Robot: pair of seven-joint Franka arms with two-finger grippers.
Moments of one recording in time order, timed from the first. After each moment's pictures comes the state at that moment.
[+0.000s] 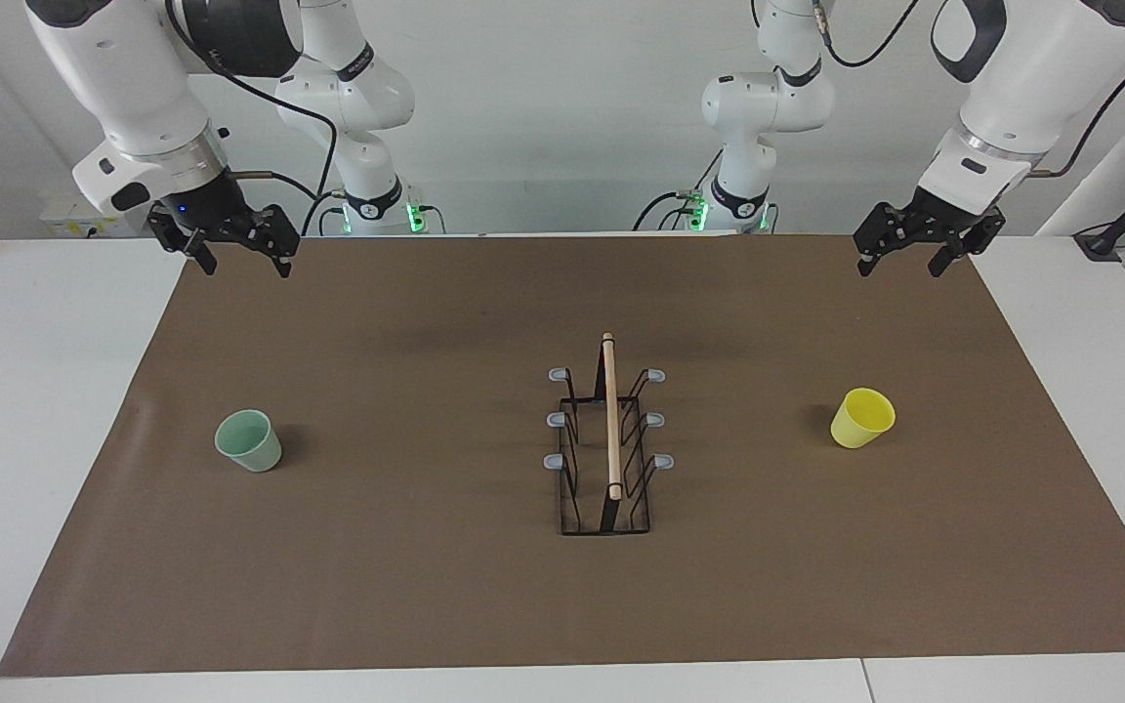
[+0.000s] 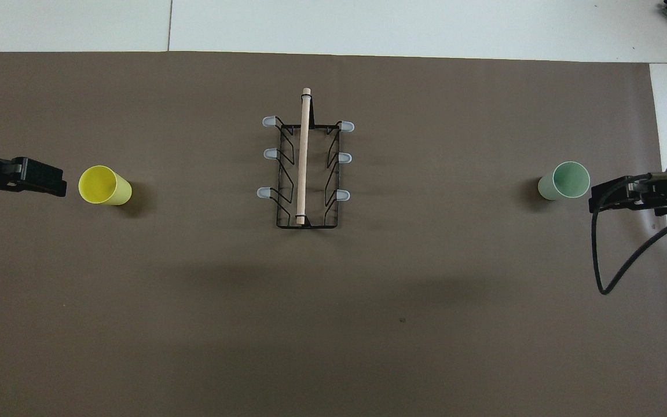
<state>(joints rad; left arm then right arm) -0.09 0.00 0.02 -1.59 -0.02 1.57 0.02 0.06 -0.04 -0.06 -1.67 -0.02 1.58 0.07</state>
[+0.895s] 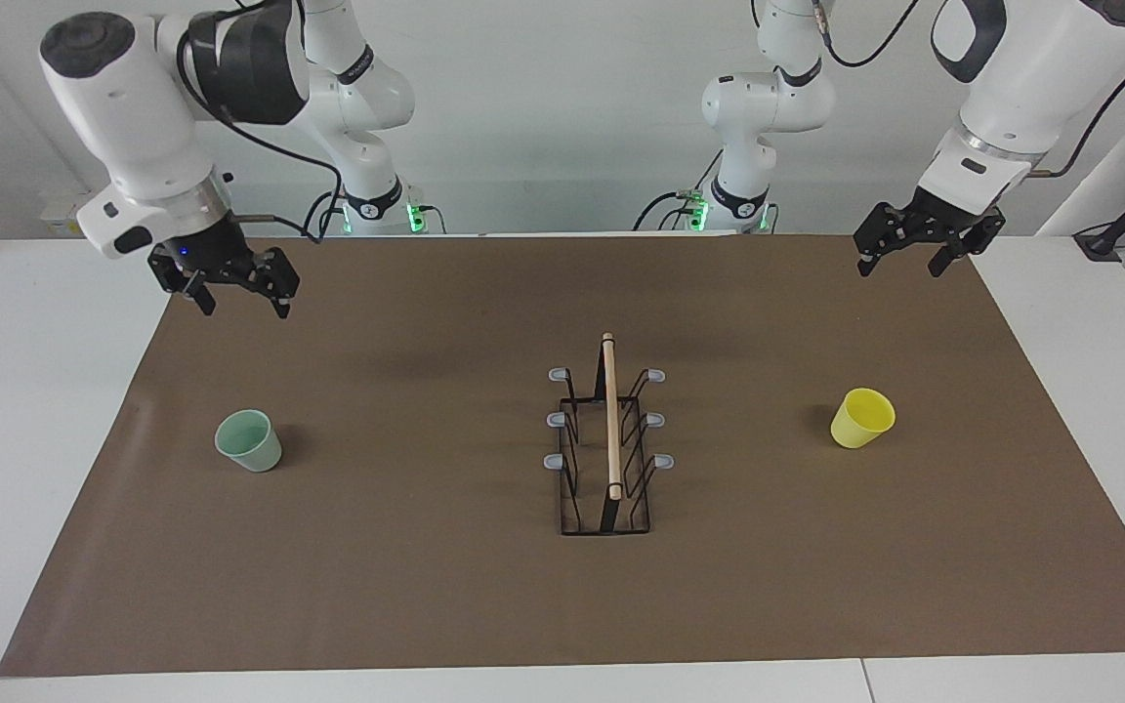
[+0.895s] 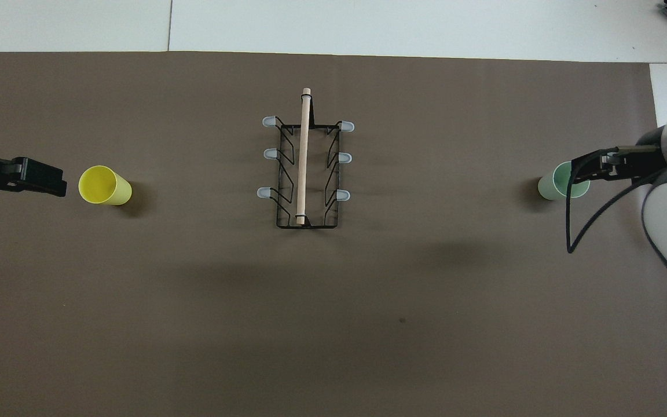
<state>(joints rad) -0.09 0.00 0.02 -1.59 -0.02 1.57 0.02 0.05 0.10 -0.06 -1.66 -0.05 1.76 0.07</state>
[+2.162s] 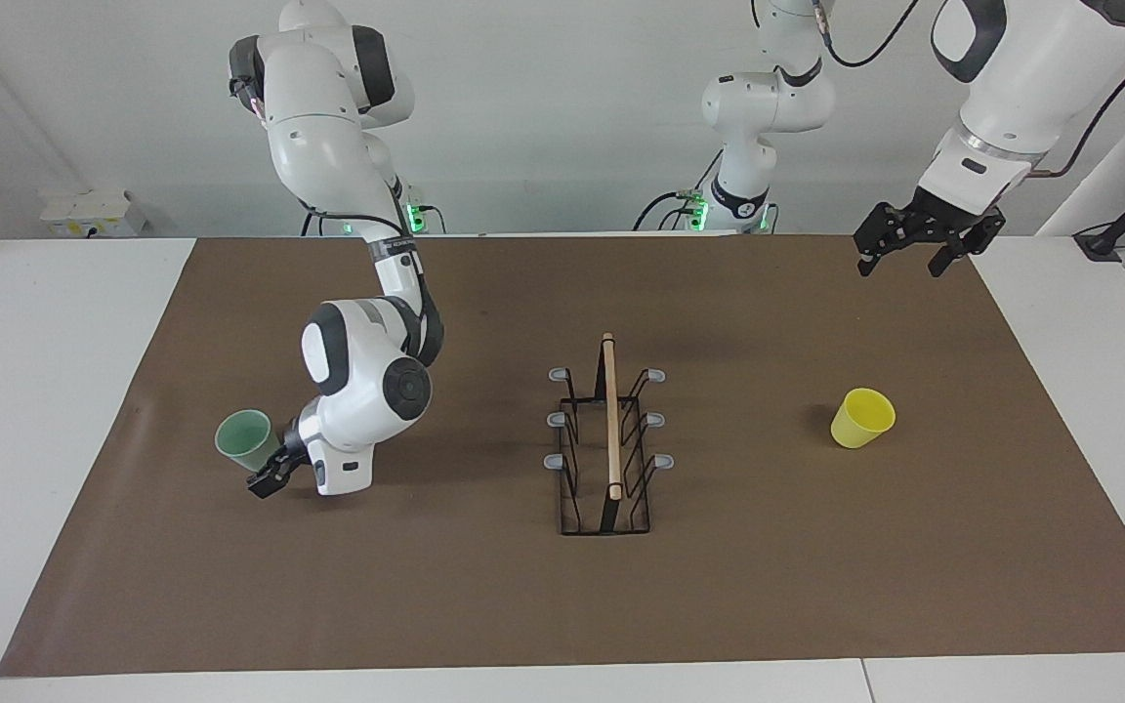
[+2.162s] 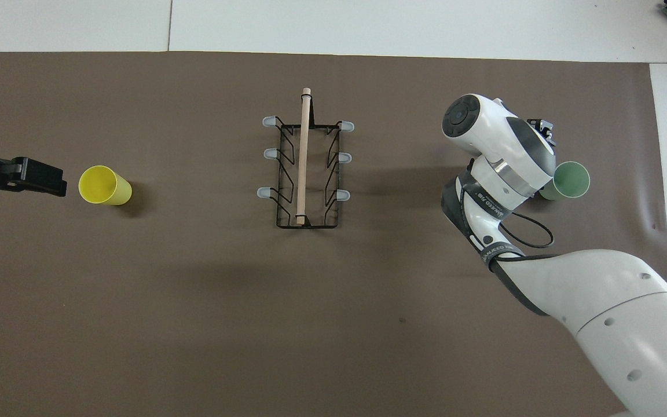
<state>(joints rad) -0.09 0.00 0.02 -1.59 -0.02 1.57 0.02 0.22 0.62 -0.03 -1.58 -0.84 1.80 -0.70</state>
